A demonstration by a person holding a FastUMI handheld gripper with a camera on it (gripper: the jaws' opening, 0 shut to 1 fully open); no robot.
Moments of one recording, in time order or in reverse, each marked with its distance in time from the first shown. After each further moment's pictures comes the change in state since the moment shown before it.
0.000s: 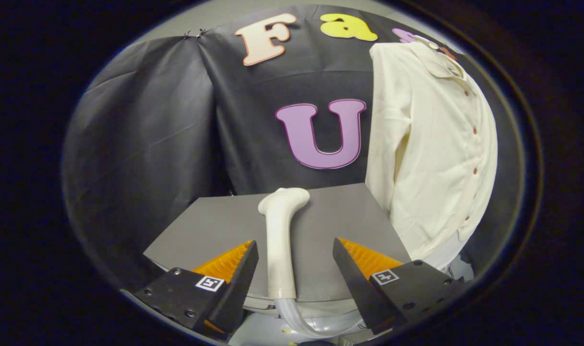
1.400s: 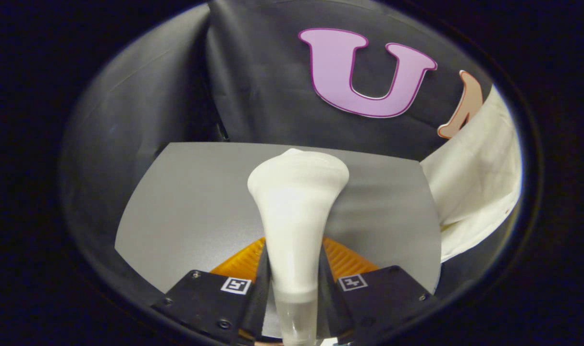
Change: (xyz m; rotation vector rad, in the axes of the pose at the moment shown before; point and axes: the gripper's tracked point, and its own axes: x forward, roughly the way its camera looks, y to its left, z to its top) arm 0.040 0.029 -0.013 -0.167 0.451 0.008
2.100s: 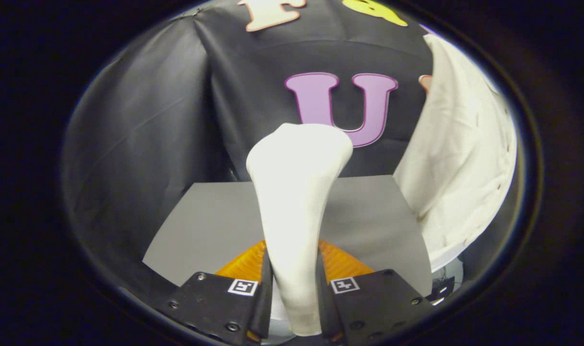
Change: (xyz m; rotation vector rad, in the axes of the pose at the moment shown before) arm -0.053 -0.026 0.025 0.198 -0.322 0.022
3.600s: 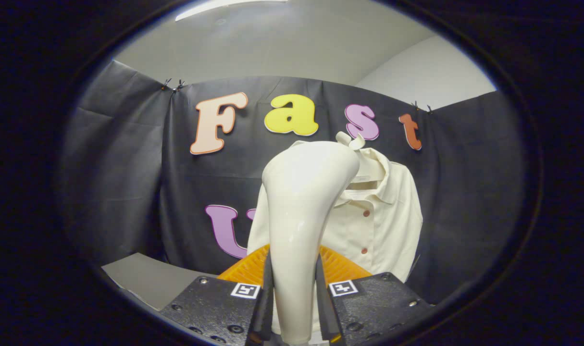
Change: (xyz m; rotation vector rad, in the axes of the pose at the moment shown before) arm -0.153 -0.236 0.147 -0.096 -0.702 -0.278
